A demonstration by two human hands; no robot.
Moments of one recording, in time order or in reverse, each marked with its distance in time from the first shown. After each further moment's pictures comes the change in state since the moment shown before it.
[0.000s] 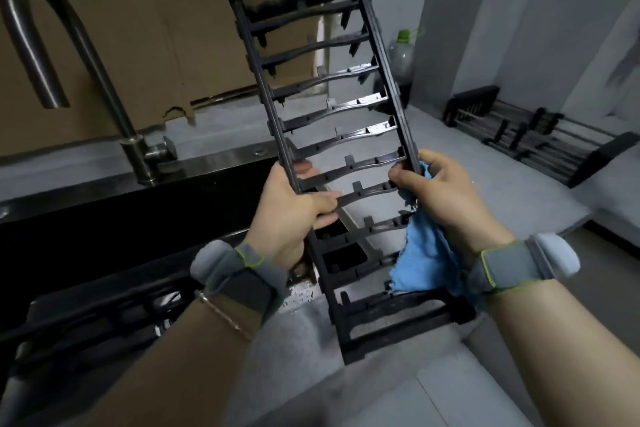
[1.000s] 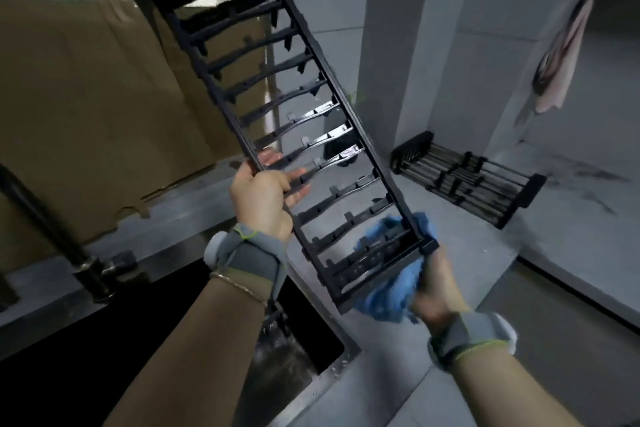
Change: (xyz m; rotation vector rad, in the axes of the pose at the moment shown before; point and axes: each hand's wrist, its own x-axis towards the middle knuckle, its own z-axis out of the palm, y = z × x) left_hand 0.116 0.141 0.065 -0.348 0.157 -0.026; right_hand 0.054 -0.024 -0.034 1.010 0.186 0.436
